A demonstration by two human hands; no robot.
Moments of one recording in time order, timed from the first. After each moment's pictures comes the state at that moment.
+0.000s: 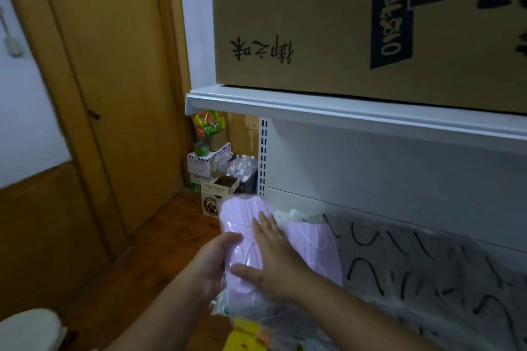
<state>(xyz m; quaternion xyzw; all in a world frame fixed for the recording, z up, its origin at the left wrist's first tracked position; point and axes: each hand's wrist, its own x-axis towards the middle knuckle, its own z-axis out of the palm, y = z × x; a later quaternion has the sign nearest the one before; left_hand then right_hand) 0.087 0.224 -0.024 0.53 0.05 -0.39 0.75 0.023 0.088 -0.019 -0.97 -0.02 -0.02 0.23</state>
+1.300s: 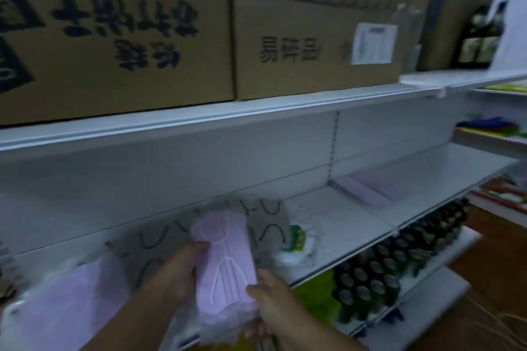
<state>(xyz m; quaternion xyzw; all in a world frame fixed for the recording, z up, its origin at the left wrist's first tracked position) -0.075 -0.008 -0.011 0.56 -0.17 -0.52 0.62 -0.254 -0.014 -0.016 -0.59 0.45 -0.21 0.63</state>
